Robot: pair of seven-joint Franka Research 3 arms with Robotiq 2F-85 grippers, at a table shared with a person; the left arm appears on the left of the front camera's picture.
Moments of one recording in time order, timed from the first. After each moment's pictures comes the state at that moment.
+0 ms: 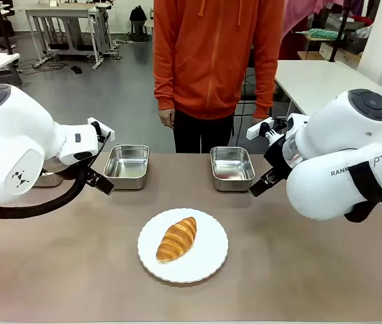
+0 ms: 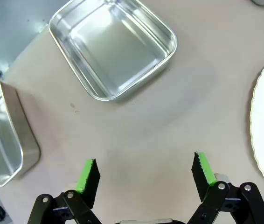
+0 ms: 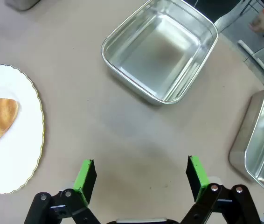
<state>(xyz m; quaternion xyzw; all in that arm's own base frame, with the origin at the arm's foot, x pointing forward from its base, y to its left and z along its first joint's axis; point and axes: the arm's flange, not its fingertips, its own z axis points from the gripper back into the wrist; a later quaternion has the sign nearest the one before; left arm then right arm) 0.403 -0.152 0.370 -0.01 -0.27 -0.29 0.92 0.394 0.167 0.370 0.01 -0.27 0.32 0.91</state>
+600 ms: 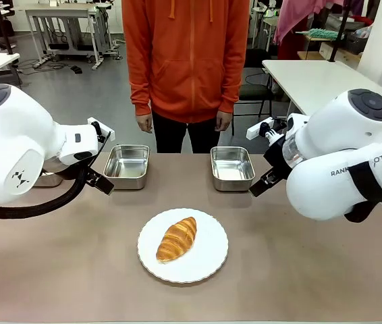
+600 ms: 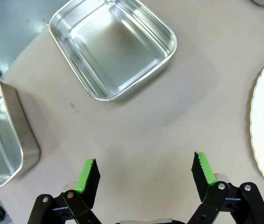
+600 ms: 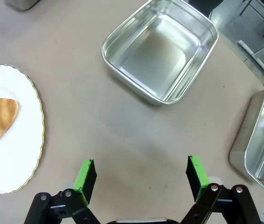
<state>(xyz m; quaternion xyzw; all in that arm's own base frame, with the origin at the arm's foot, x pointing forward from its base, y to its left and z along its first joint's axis) 0.403 -0.152 0.370 -0.01 -0.27 -0.29 0.92 0.394 0.167 0.370 0.01 -0.27 0.32 0.91</state>
